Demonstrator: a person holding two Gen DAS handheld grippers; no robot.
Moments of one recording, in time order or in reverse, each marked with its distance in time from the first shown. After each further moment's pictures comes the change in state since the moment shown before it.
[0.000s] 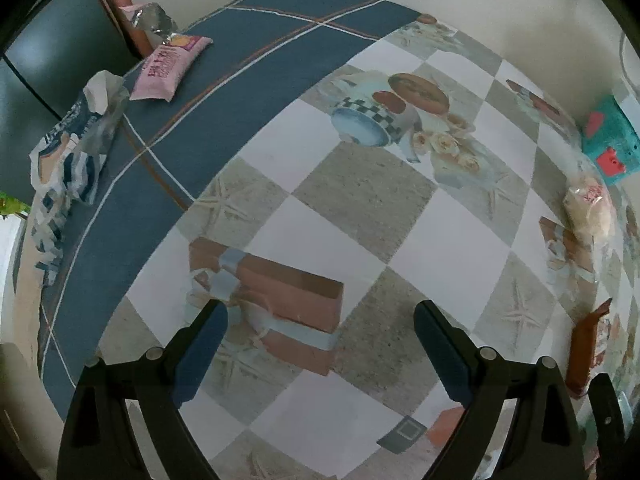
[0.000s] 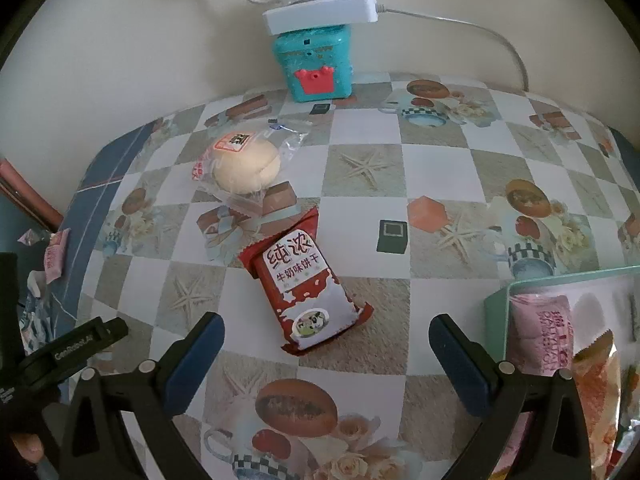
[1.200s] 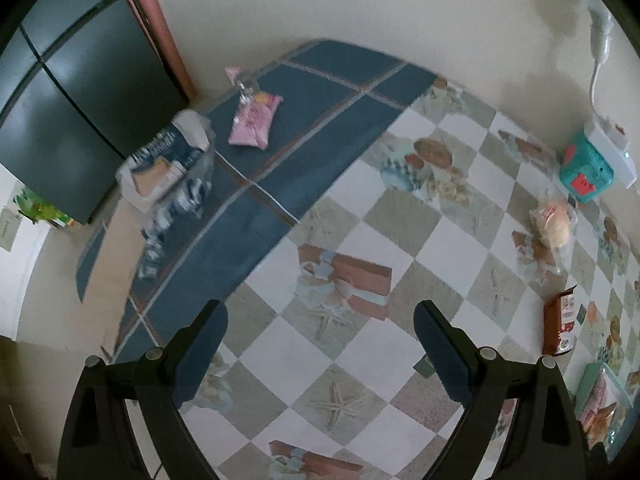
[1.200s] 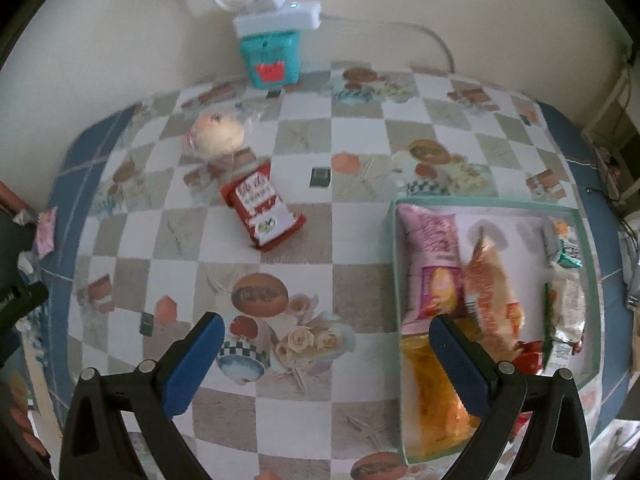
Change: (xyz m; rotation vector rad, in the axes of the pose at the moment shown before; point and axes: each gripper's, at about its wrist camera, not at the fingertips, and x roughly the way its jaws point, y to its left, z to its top) left arm -0.099 0.035 -0.015 -0.020 -0.085 0.072; right arm -0.080 -0.007 -0.043 0.033 0.099 -0.177
